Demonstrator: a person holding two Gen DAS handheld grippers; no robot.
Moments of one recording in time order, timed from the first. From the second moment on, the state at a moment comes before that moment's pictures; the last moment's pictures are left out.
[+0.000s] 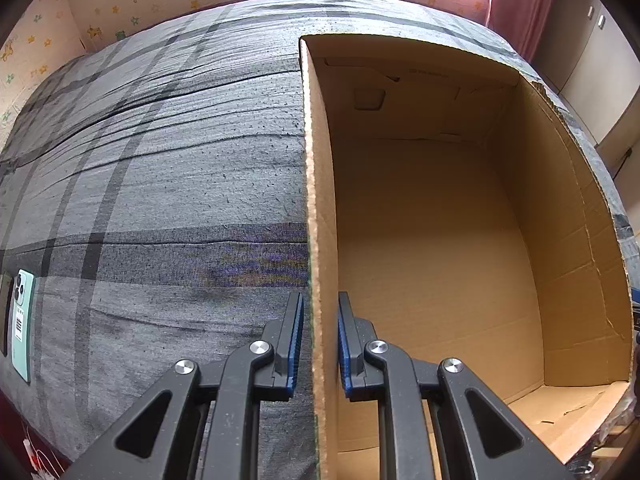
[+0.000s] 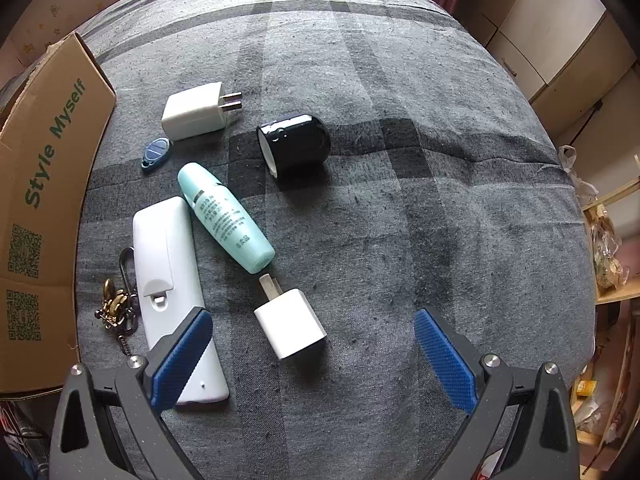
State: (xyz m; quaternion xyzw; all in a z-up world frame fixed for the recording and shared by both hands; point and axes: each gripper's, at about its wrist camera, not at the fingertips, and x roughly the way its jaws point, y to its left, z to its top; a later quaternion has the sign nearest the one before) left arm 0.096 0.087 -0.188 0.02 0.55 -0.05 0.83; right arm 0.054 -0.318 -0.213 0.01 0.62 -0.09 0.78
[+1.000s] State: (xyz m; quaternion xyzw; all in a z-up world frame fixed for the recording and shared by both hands) left arm 0.094 0.086 -0.186 0.03 0.55 -0.04 0.83; right arm 0.046 -0.308 -0.197 0.03 0.61 -0.09 0.78
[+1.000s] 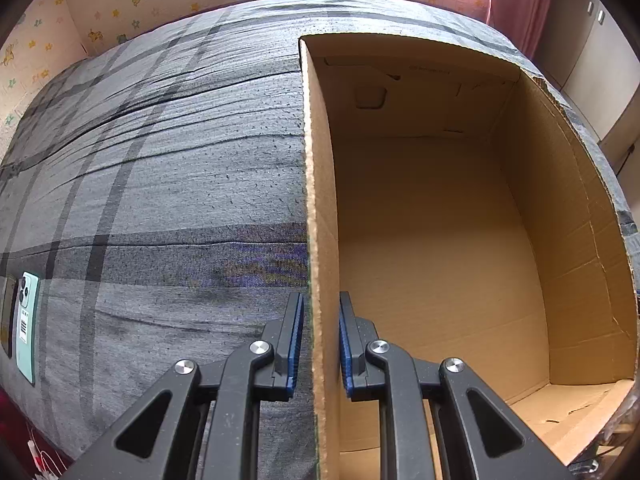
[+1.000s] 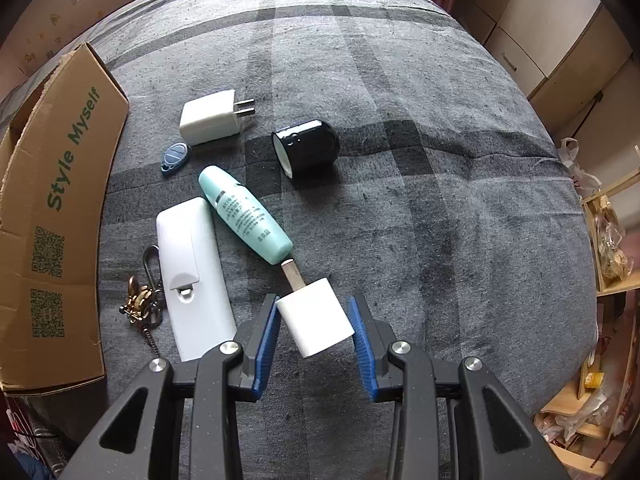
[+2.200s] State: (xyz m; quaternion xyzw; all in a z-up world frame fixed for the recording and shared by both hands) left arm 0.095 0.084 -0.185 0.03 0.55 -0.05 0.83; right arm 0.085 -0.178 -0.070 -0.04 0.55 0.01 0.84
